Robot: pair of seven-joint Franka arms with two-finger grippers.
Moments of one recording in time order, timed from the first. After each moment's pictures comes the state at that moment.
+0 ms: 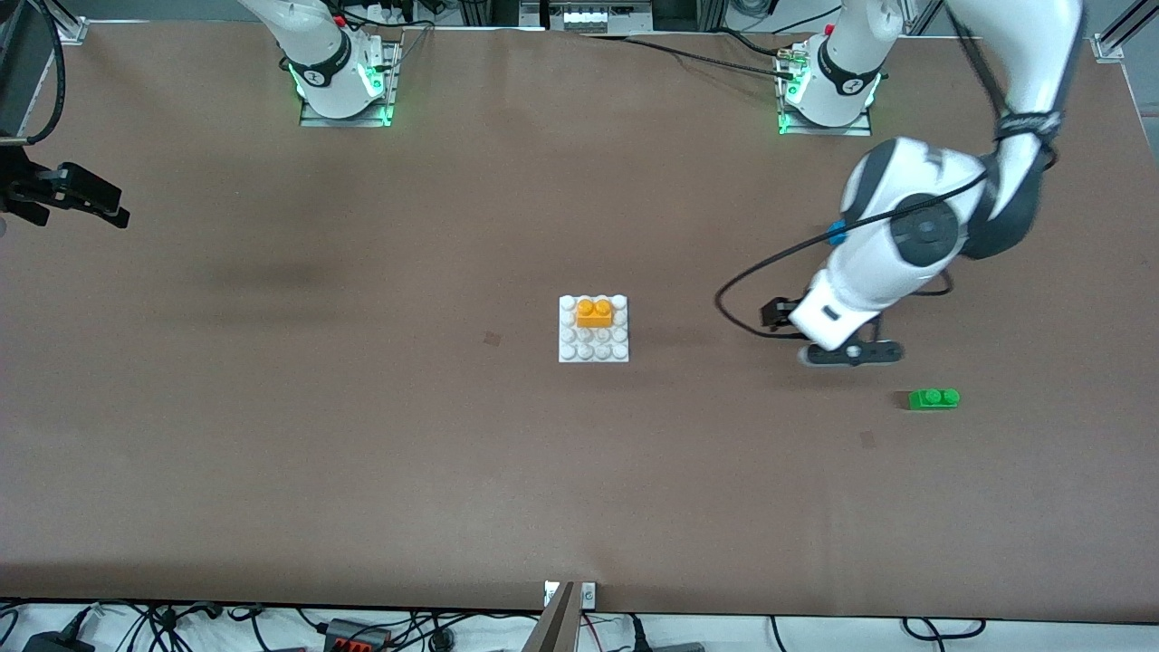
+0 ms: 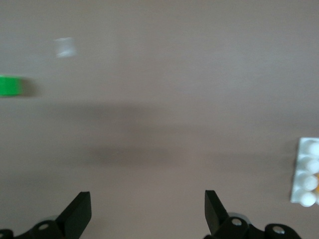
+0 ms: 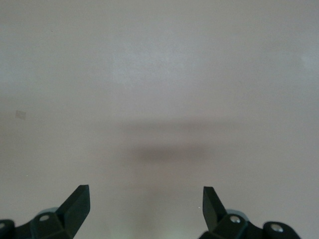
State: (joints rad) left arm -0.06 0.24 -0.20 -1.86 0.03 2.01 -0.36; right arm 0.01 -0.01 -0.08 -1.63 -0.02 1.60 -0.06
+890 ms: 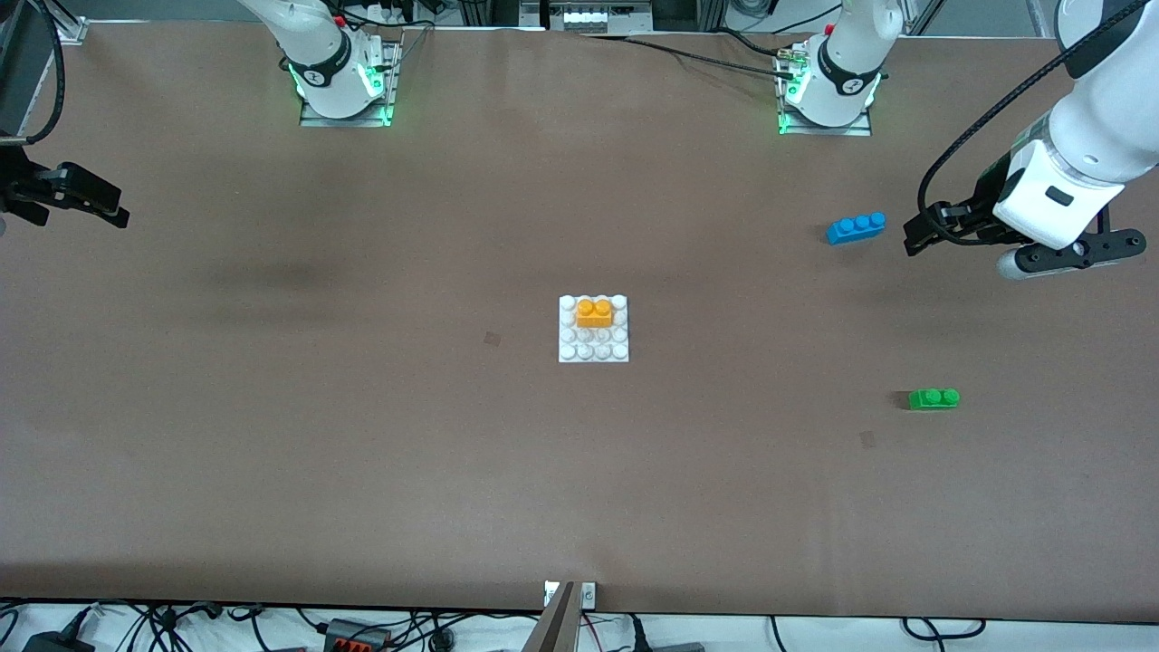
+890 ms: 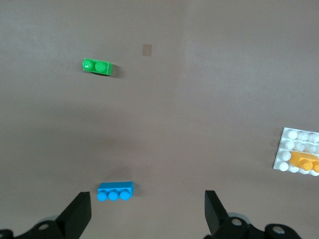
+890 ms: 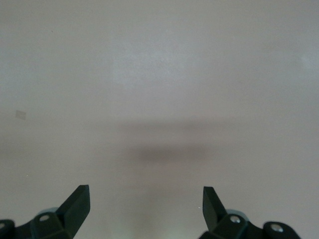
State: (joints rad) left arm 0.07 0.01 -0.20 -1.69 -0.02 1.65 -0.32; right arm 0.01 -0.01 -0.08 -1.63 -0.02 1.60 -0.06
